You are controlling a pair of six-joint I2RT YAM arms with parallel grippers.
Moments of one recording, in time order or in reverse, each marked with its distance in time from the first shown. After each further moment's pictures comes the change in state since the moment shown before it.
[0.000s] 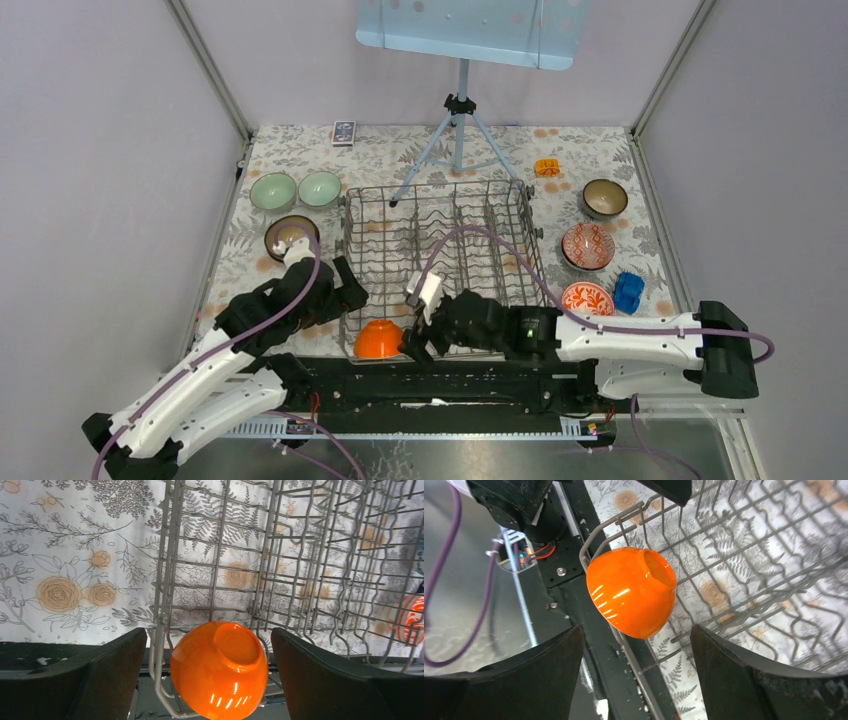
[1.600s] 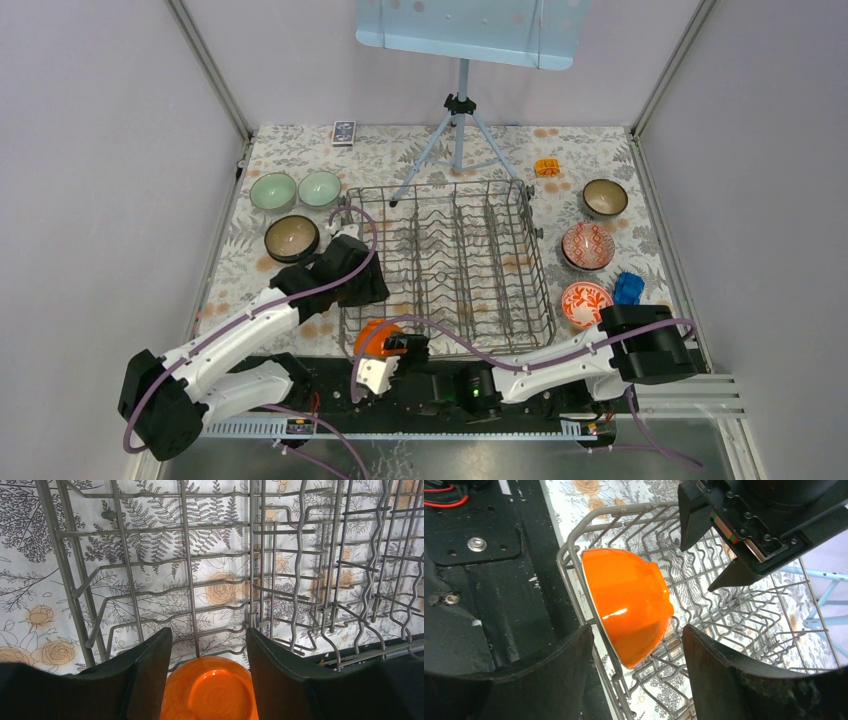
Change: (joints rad) left arm 0.065 0.348 -0.045 0.333 0.182 0.236; right arm 0.385 0.375 0.031 0.291 0.629 -0.500
